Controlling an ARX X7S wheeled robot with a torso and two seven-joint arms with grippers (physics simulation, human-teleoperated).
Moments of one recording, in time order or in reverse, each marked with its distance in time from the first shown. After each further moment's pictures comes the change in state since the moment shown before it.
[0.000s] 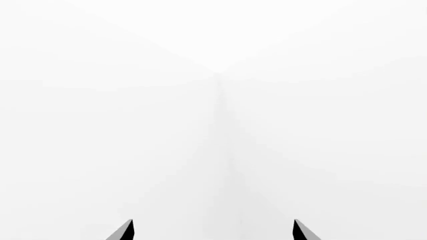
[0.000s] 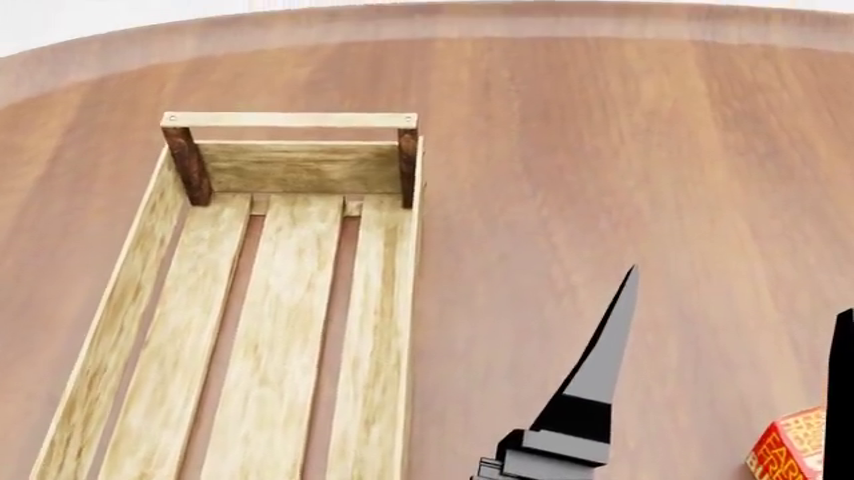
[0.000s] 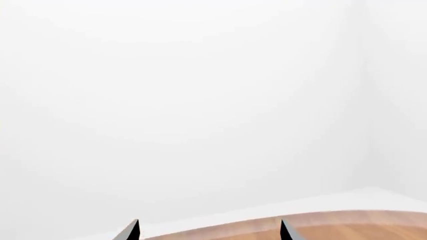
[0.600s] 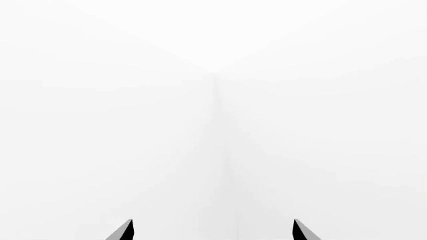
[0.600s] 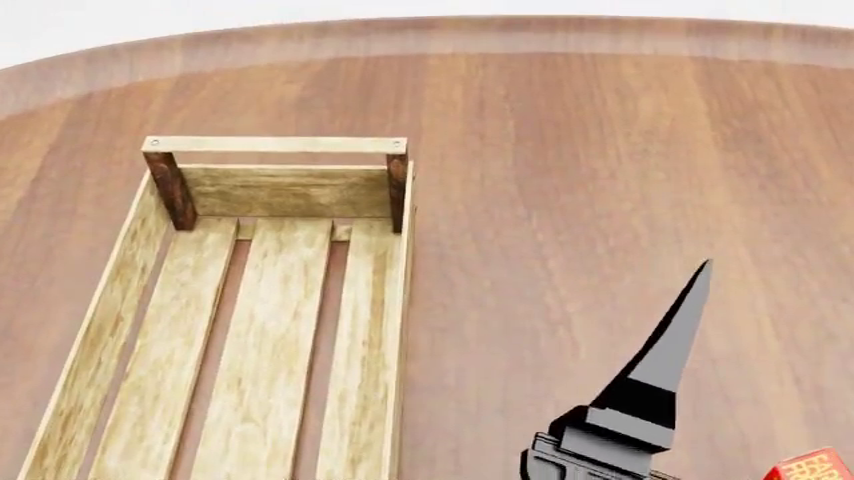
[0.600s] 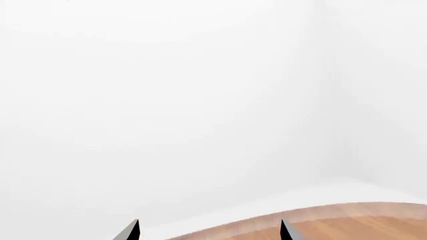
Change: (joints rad) left arm 0.003 0.000 -0.004 0.000 -0.008 0.009 0.000; right arm -0.003 0.013 0.039 -0.004 0.033 -0.004 0.100
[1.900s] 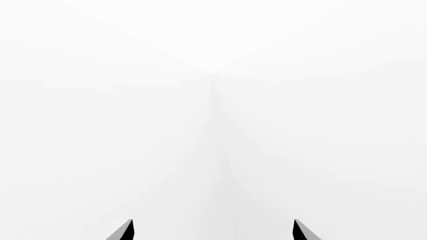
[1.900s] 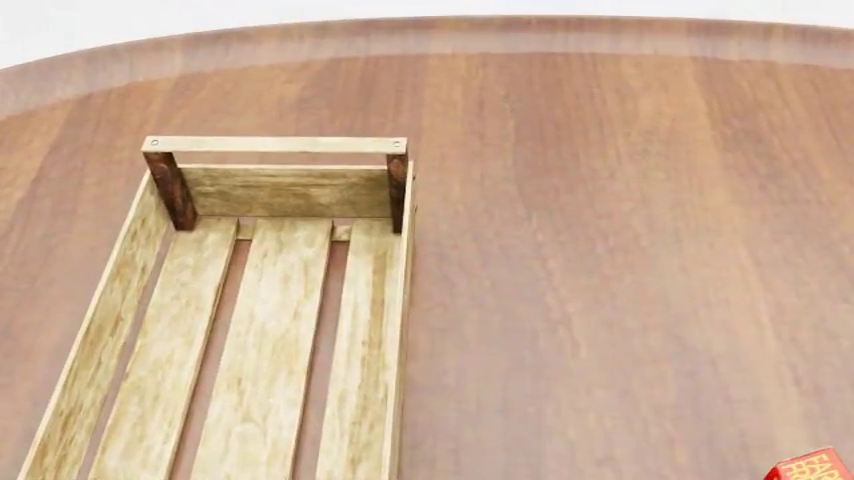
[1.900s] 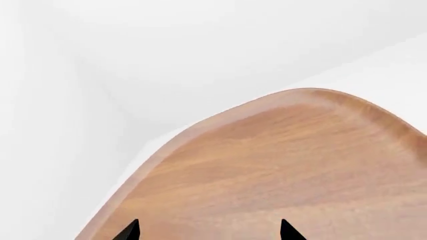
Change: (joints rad) left arm -0.006 0.000 0.019 0.000 0.009 -0.011 0.008; right arm -0.629 -0.504 0.875 0.017 0.083 -0.144 0.130
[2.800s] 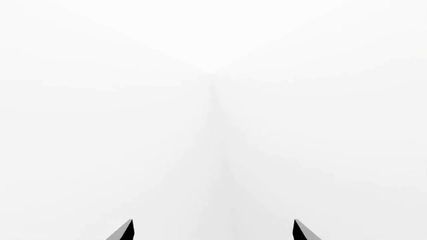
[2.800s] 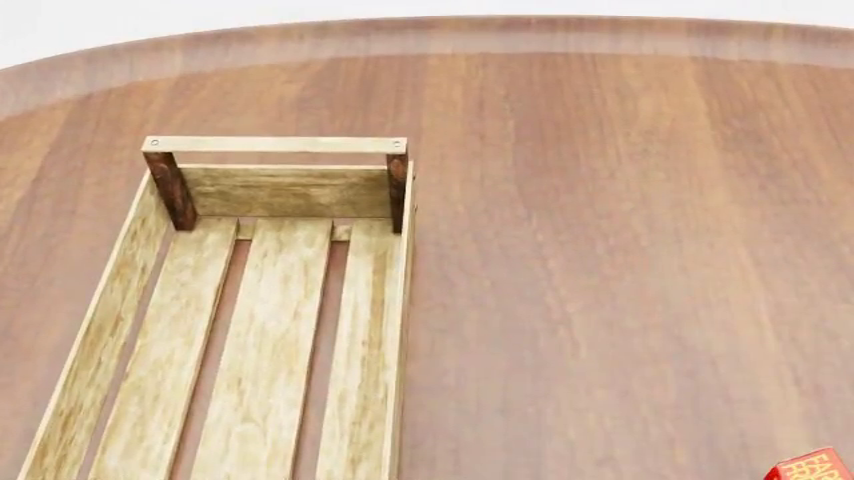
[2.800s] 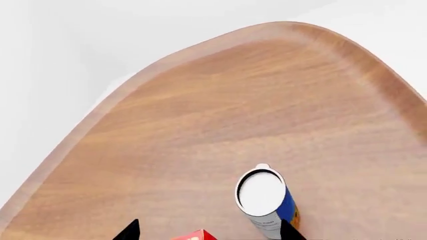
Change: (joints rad) left arm -0.002 0.000 0.022 0.000 0.026 -0.004 -0.001; right arm -0.027 -0.116 -0.041 0.071 0.119 0.049 -0.008
